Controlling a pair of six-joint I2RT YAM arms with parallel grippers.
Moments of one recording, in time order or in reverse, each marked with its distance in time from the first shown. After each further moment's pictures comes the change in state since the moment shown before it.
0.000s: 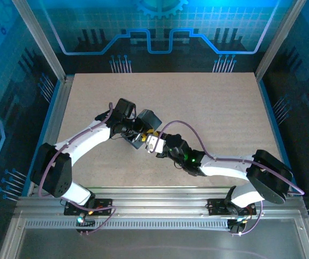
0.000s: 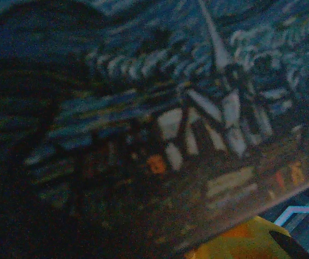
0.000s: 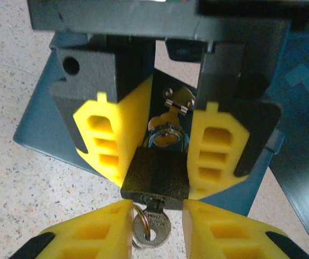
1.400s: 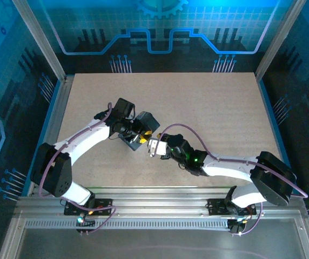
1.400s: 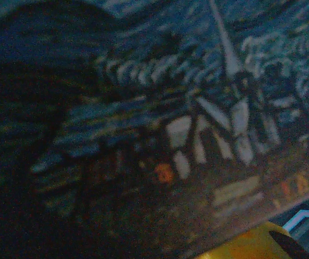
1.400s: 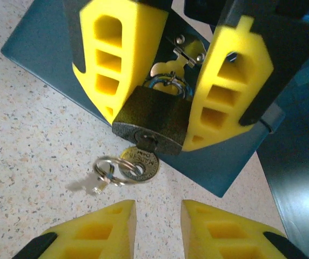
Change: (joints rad) left arm 0.014 0.003 0.021 -0.093 0.007 0.027; right arm -0.019 -0.035 -0.014 -0.103 0.000 -0.135
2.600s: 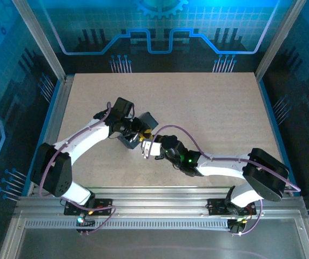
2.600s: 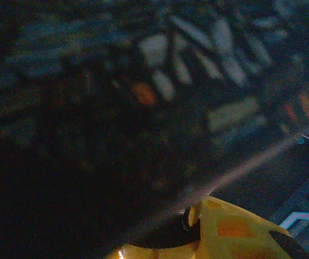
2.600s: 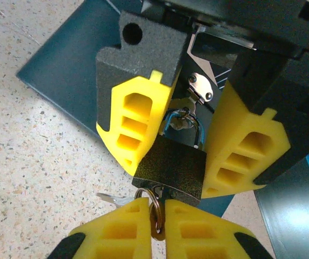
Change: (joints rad) left arm 0.007 0.000 0.000 0.021 -0.001 -0.011; right arm 0.051 0.075 0.045 0.073 0.046 -0.035
